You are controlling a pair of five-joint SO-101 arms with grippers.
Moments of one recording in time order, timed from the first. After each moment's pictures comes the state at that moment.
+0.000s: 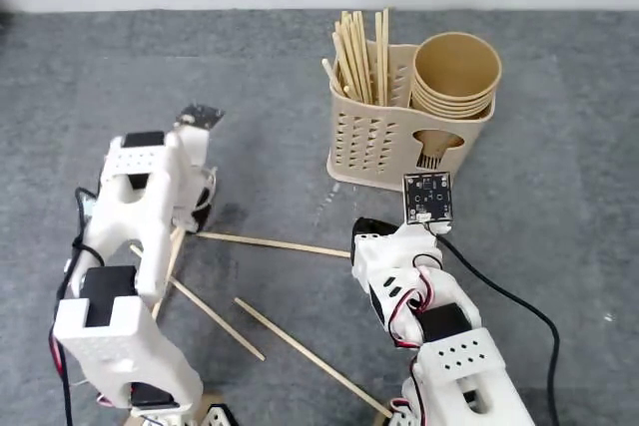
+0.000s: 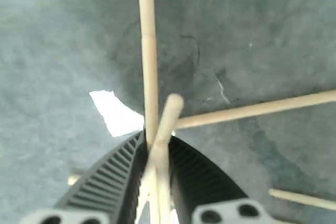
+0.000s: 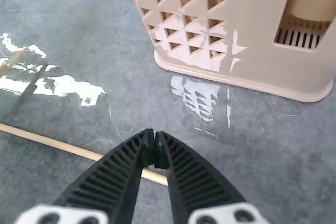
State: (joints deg) left arm -8.1 15.1 12.7 78.5 -12.2; right arm -20.0 -61.1 84.6 23.5 -14.6
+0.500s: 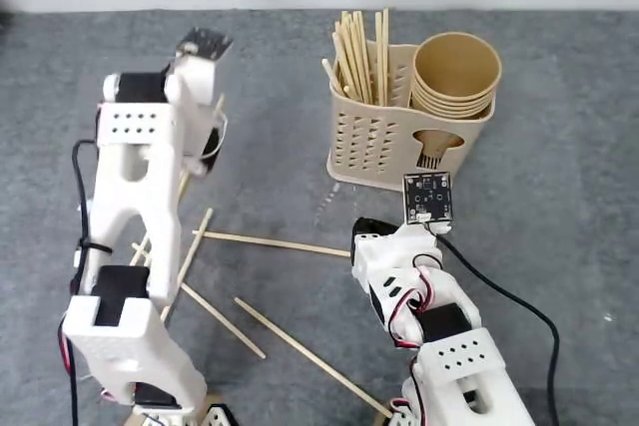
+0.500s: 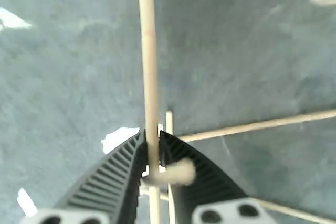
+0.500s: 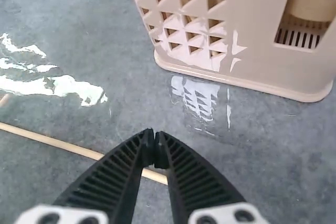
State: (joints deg) left arm -1.8 15.1 -18.4 96.4 -7.3; right arm -20.0 -61.1 84.6 23.5 -14.6
